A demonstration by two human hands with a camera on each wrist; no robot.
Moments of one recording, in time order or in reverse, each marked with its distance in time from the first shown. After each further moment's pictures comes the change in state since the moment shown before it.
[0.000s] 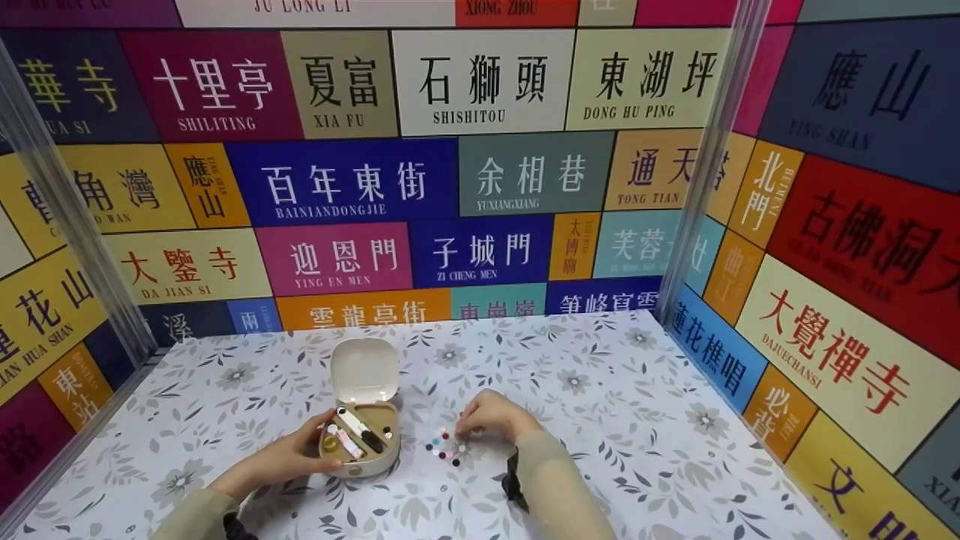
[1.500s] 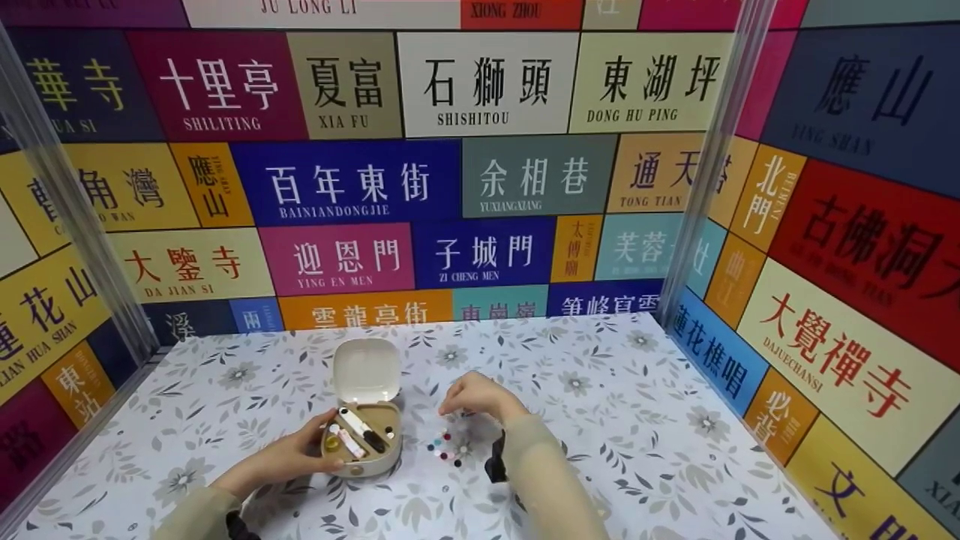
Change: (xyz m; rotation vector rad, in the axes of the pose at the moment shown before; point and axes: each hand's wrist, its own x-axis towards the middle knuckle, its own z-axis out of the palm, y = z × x) left_hand 0.000 0.001 0.001 0.001 0.001 -0.054; right_hand 0.022 -0.034 -0.002 -0.024 -0.024 -0.068
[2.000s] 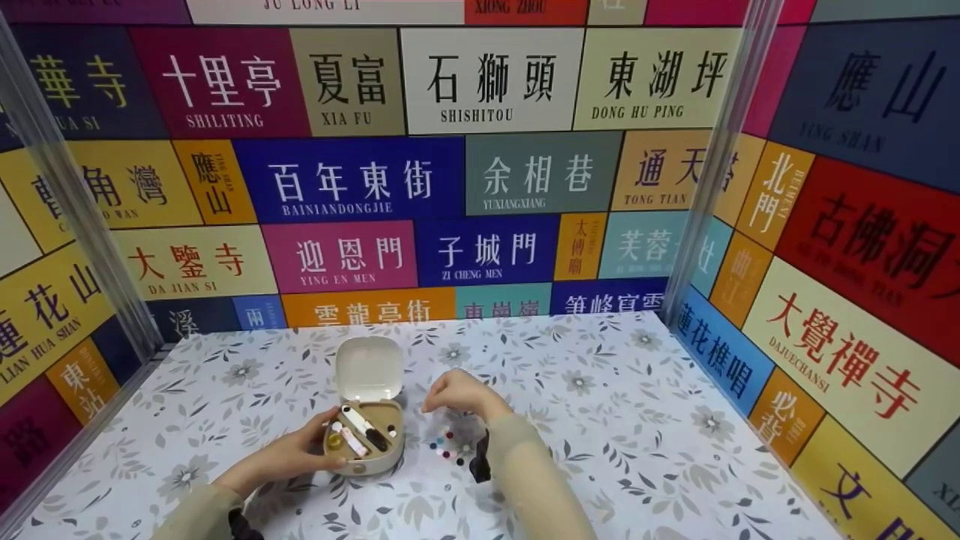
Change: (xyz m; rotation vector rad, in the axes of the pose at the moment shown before) left_hand -0.003 0.002 0.000 -0.040 -0.003 0.014; right_hand 0.018 -0.012 0.021 0.014 0.047 -0.019
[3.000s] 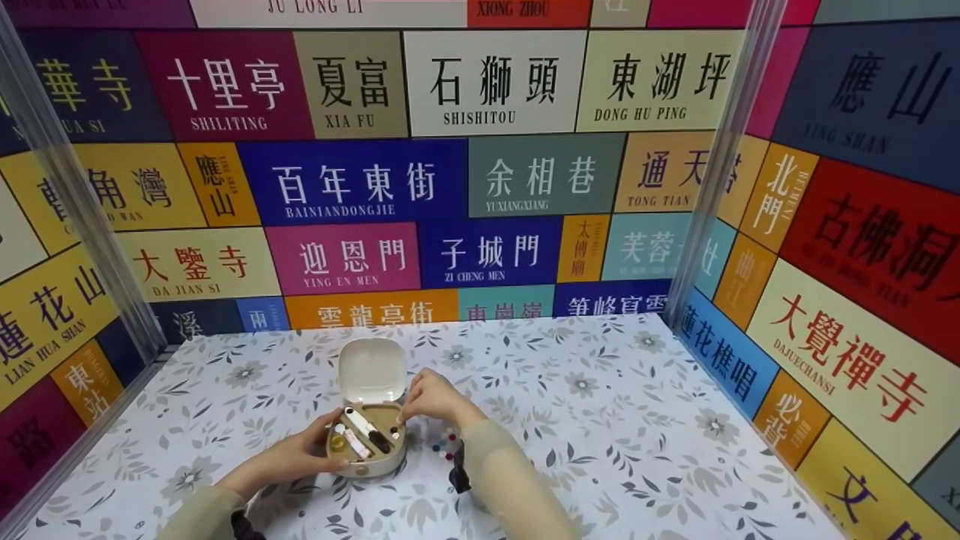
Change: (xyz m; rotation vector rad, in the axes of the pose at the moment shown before) left_hand 0.004 -0.002 0.000 0.061 0.018 -0.019; right_hand 0.017 -0.024 0.036 -0.134 0.078 -0.072
